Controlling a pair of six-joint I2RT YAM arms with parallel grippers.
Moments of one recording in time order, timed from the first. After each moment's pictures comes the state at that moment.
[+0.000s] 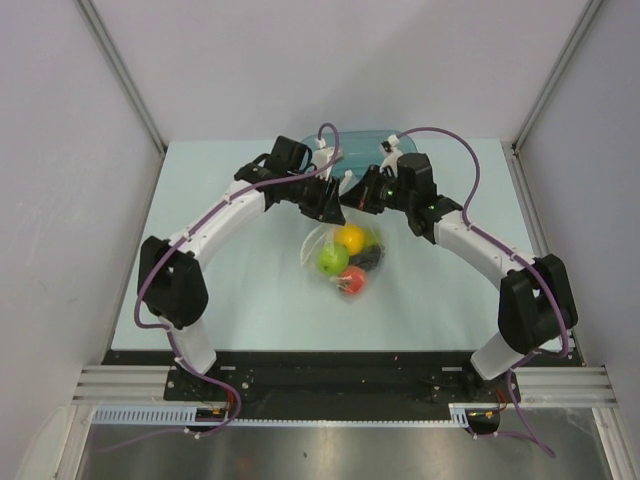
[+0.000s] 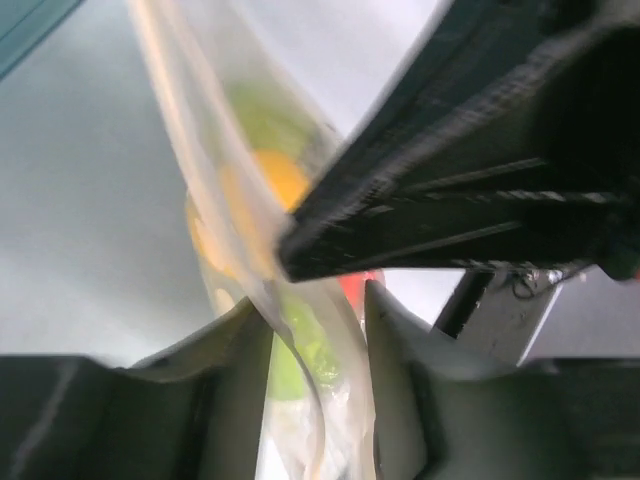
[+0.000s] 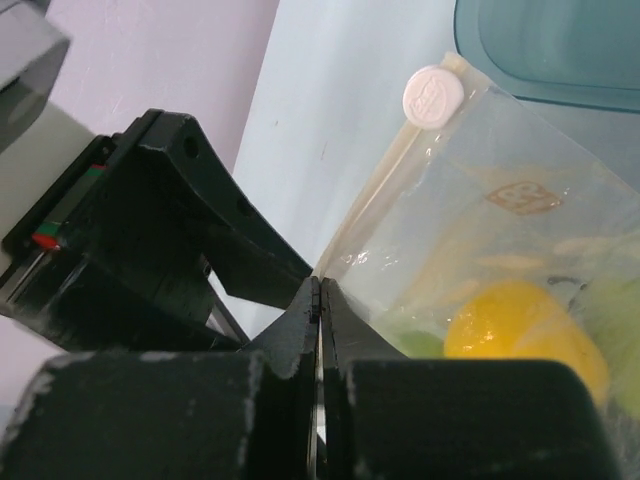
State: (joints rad) left arm -0.52 1.78 1.61 -0.65 0.63 -0.11; right arm 0.47 1.59 1.19 0.05 -0.46 0.77
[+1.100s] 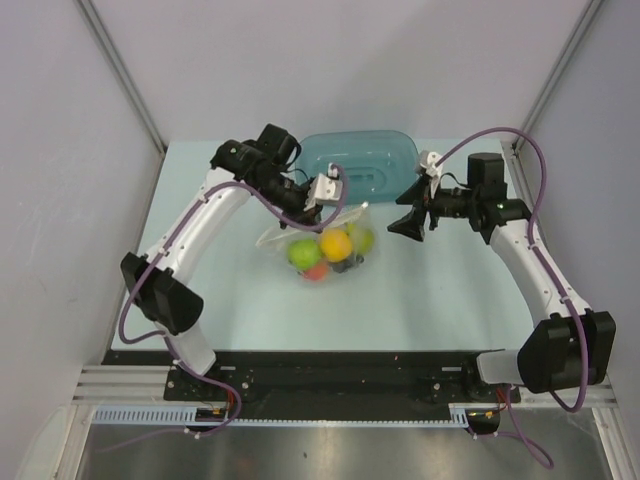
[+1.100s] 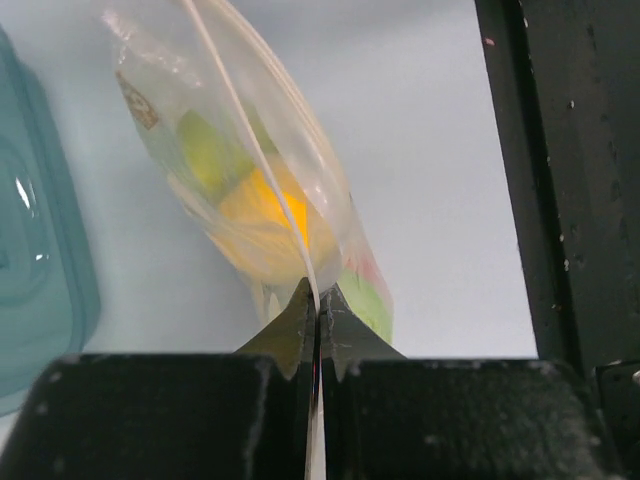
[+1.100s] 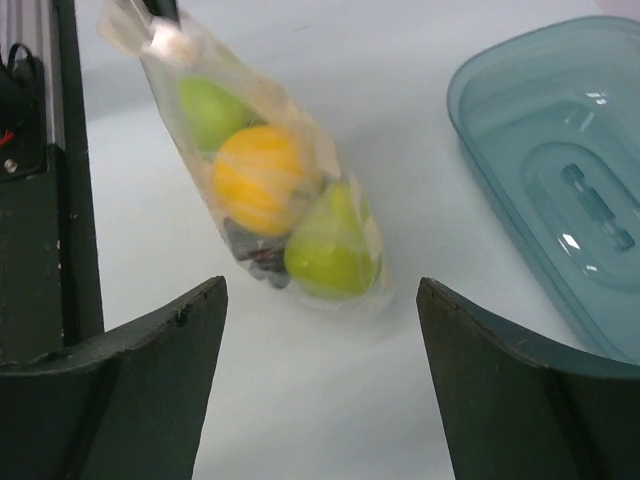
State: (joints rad) left arm -0.53 1.75 1.93 -1.33 0.76 1.04; right arm 0.14 1.33 1.18 -0.44 -1.04 -0.48
